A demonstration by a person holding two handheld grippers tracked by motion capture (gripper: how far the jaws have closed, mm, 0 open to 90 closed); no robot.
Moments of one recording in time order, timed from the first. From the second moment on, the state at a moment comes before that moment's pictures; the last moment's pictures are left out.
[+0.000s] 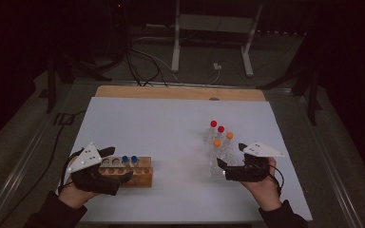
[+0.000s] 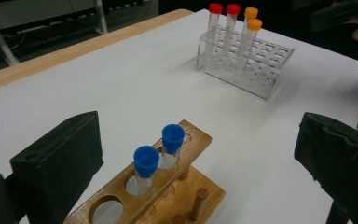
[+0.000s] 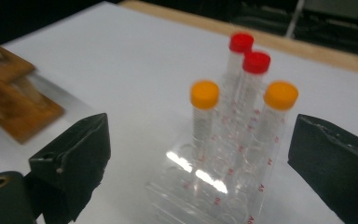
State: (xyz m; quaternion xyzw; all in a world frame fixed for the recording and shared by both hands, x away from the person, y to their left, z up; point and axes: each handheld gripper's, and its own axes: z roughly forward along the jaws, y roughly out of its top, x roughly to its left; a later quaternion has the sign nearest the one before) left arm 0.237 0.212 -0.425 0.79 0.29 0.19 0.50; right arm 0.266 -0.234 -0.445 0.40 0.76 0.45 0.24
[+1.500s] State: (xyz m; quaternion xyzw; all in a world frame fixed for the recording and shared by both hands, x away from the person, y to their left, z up) left arm 0.234 0.209 -0.420 0.80 0.28 0.18 0.50; right arm 0.282 -0.211 -0.423 0.38 0.77 0.42 0.28
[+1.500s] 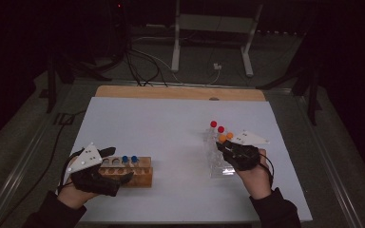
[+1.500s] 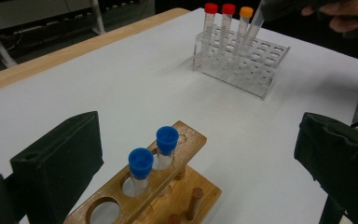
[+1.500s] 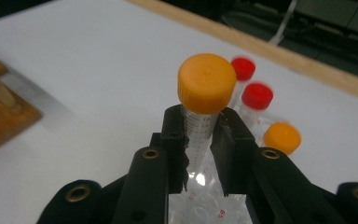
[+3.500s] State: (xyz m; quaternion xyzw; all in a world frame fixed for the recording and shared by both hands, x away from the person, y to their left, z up) left arm 0.238 0.078 -0.410 0.82 0.14 0.13 0.53; right arm 0.227 -0.138 -0.437 0.25 0.85 0.44 0.16
